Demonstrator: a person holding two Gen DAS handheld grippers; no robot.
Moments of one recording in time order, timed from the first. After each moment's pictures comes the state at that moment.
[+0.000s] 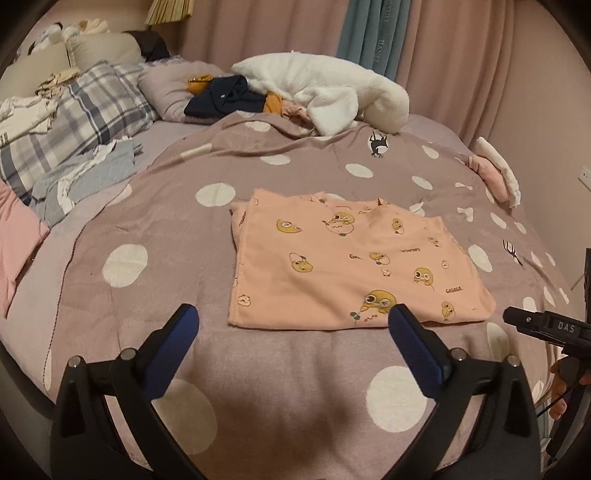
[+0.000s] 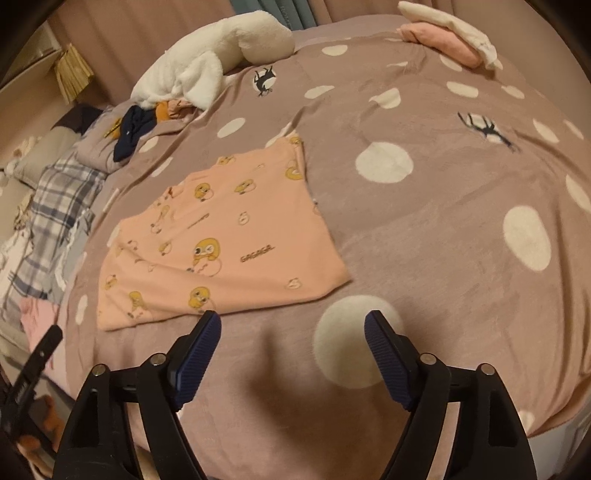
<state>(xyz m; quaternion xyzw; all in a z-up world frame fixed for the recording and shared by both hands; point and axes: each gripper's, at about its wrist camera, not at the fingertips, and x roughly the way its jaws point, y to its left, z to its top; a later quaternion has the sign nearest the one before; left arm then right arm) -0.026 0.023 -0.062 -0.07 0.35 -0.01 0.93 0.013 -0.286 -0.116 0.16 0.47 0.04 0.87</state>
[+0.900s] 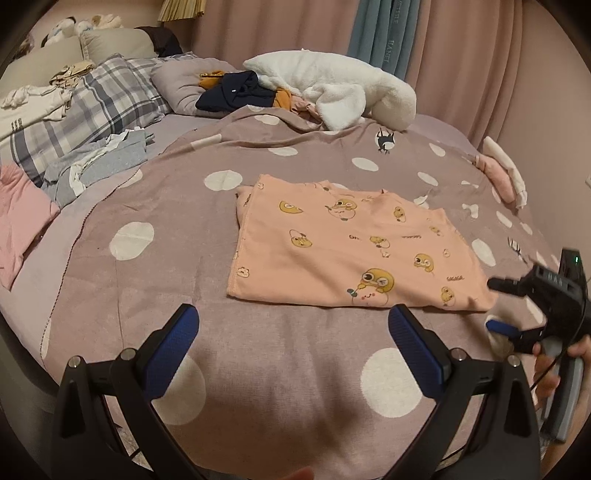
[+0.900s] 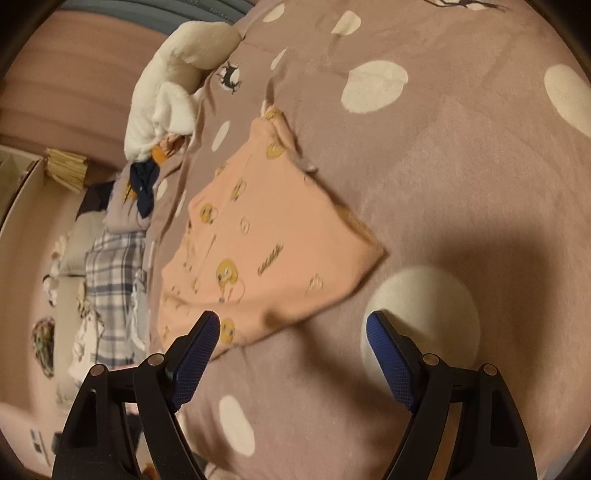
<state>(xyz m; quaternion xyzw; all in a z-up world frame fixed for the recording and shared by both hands) -0.042 0.012 -0.076 -0.08 0.36 0.01 0.93 0.032 -0.311 -0.161 0.39 0.47 0.09 0.79</state>
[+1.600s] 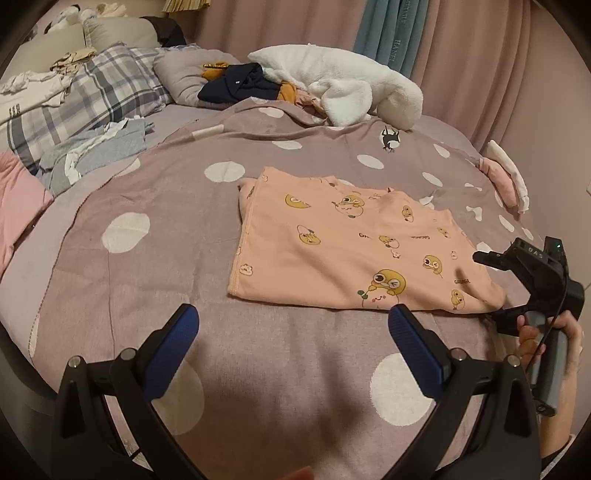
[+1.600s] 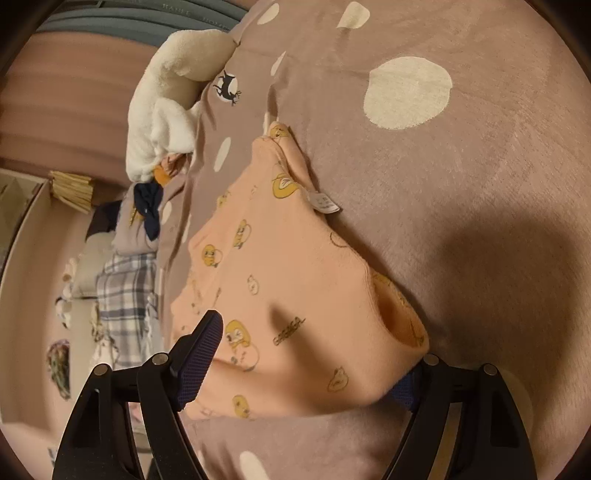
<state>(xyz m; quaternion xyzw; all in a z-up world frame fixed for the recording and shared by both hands) -0.032 0.023 -0.088 -0.10 0.37 0.01 0.92 0.073 -0.313 -0.176 0.43 0.45 0.10 0.78</state>
